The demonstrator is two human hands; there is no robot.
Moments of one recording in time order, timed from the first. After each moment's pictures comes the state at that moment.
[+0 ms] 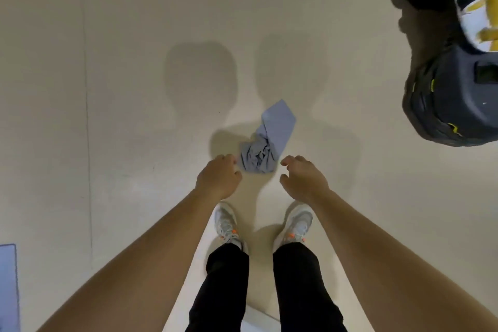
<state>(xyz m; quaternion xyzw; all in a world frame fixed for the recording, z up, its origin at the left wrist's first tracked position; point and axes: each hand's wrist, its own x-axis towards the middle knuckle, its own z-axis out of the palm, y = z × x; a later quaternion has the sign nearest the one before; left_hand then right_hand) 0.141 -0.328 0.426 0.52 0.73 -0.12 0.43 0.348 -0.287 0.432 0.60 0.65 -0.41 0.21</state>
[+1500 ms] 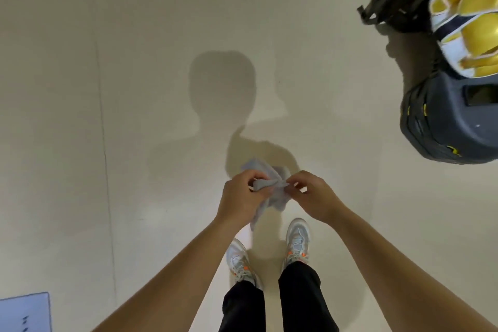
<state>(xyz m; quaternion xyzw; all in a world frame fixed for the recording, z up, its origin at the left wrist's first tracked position) 0.195 -0.228 0.528 0.43 0.72 0.17 0.52 0.387 -0.198 0.496 0.58 0.59 -0.56 -0.04</state>
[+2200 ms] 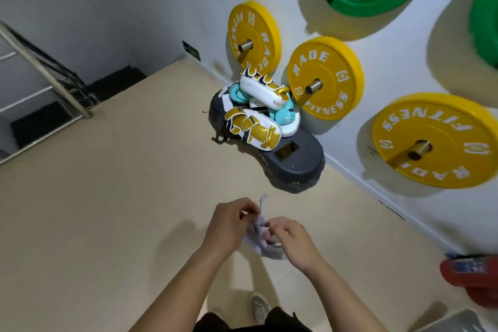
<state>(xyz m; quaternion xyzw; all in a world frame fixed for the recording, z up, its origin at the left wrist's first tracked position) 0.446 -0.235 0.896 0.75 0.47 0.11 0.45 0.590 -0.340 0.848 0.70 0.39 -0.45 -0.38</state>
